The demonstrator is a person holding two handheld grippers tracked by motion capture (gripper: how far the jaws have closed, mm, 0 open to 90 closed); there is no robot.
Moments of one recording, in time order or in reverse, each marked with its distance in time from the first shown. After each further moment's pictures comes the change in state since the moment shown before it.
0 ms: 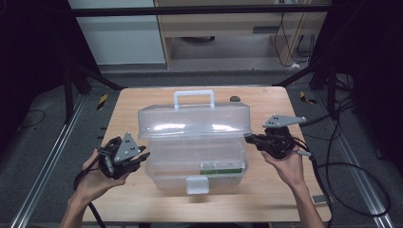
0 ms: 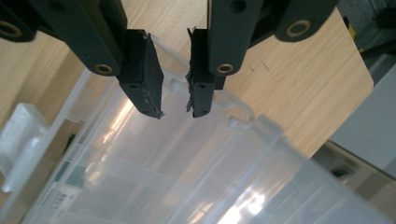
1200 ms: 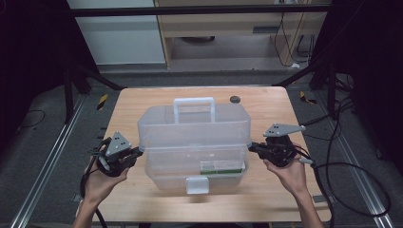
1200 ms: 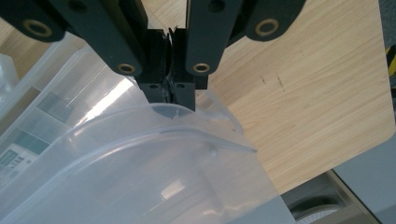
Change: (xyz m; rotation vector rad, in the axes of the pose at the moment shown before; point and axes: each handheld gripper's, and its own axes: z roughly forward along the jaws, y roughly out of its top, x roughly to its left) left arm 0.008 -0.027 0.020 -0.078 0.031 -0.263; right arm 0.003 -0.022 -0.001 0.056 -0.009 -0.011
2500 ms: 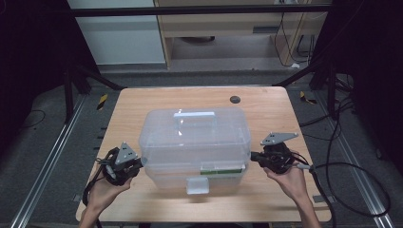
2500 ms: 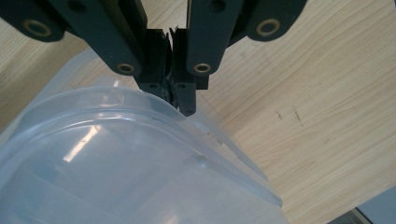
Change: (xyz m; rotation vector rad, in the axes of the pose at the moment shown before) left arm -0.011 -0.026 0.017 0.116 -0.012 0.029; right arm -0.003 -0.026 0.015 0.115 -0.003 -0.015
